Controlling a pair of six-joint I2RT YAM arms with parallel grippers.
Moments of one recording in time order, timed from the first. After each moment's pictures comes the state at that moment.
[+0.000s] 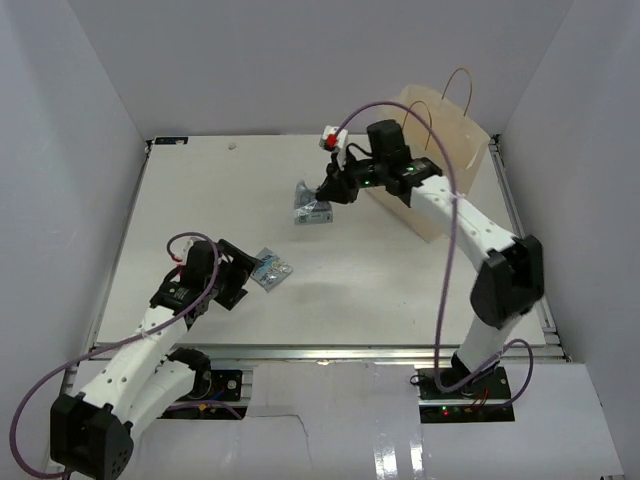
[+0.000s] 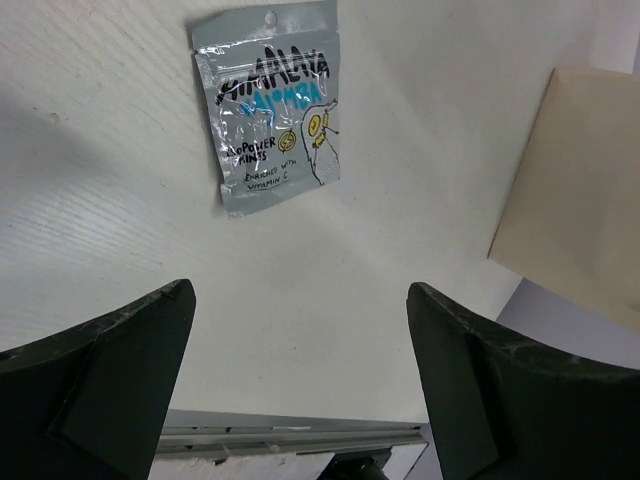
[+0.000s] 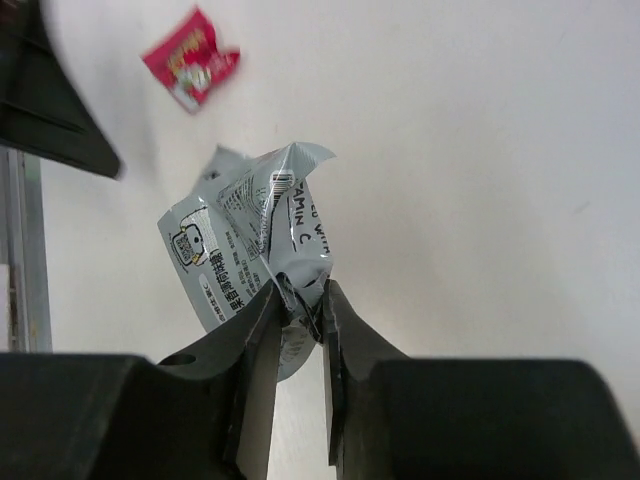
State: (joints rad) left arm -0.35 0.79 0.55 -0.54 -0.03 -1.25; right arm 0.56 1.85 1.63 -0.42 -0.74 -0.34
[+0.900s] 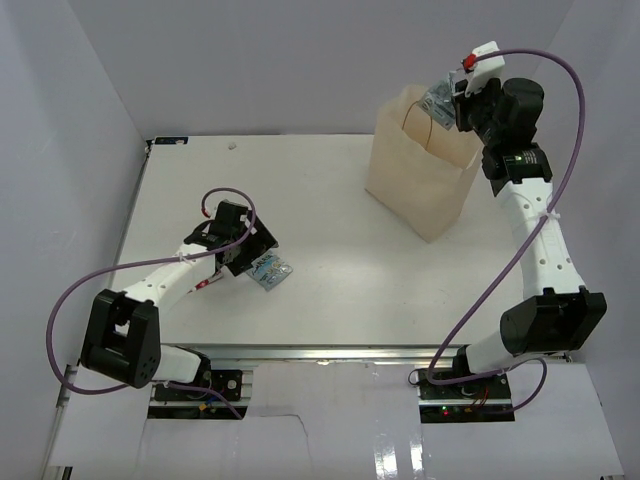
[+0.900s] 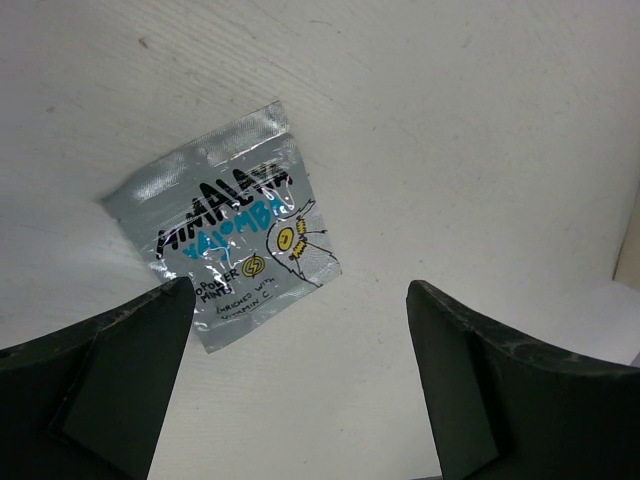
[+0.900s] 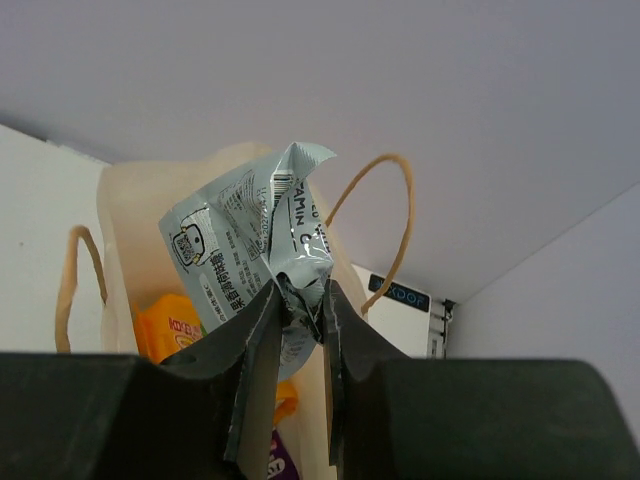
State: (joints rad) left arm -0.35 1.36 0.83 -0.38 -0.04 -0.93; right arm 0.09 1.49 1.66 -0.21 -0.16 -0.31
